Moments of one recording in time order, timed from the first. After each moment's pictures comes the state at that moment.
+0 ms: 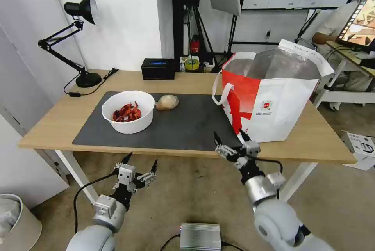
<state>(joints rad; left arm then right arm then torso) 1.62 -1.27 -0.48 -2.14 -0.12 0.11 0.07 -1.24 1.03 0.15 2.08 0.56 0.03 0.25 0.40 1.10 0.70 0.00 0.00</state>
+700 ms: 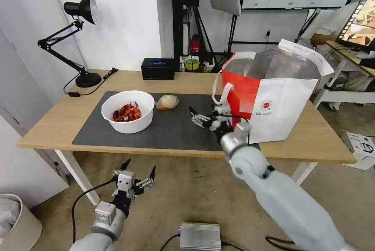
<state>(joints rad) 1.67 -1.32 -0.51 -2.15 -0.08 0.10 0.07 -0.64 1.11 -0.15 1.68 0.79 -0.15 0.24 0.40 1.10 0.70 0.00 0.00</state>
